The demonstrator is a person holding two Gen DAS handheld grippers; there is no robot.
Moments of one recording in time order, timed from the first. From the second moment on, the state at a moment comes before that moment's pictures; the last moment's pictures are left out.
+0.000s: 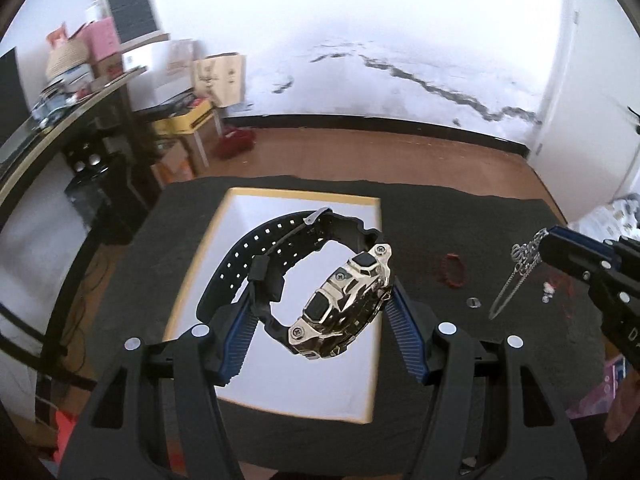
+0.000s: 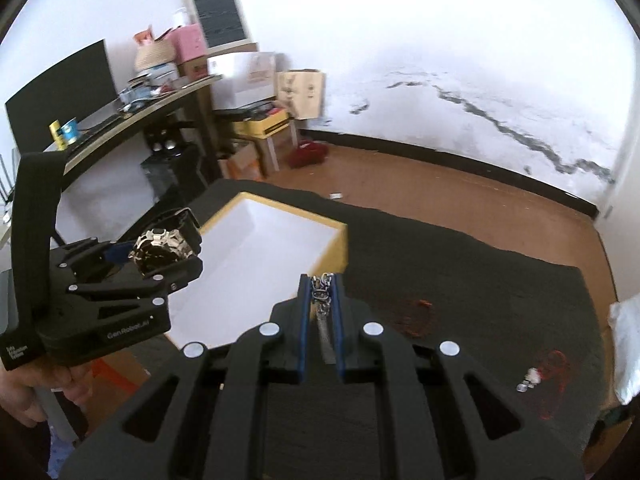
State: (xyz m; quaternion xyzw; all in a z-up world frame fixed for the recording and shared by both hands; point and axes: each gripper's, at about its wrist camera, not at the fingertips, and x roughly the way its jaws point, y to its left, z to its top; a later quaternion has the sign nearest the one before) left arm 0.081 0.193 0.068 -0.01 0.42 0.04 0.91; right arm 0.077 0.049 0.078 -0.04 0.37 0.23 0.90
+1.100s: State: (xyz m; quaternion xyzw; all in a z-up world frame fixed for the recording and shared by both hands) left arm 0.145 0.279 -0.104 -0.07 0.51 0.15 0.84; right arm 0.165 0.169 -0.040 -0.08 0.44 0.30 0.84
